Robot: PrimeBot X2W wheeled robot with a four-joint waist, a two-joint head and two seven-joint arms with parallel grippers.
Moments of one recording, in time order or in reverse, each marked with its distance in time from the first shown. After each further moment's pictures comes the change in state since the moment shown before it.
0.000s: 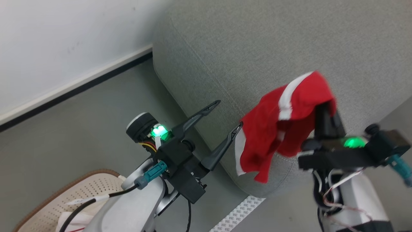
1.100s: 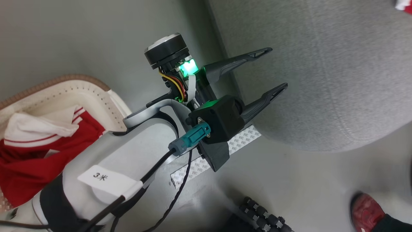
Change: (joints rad) left arm -0.440 0.127 -0.264 -0.157 -0.020 -0.003 0.220; right arm -0.894 -0.437 -0.322 0.549 0.354 0.000 0.000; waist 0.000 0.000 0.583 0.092
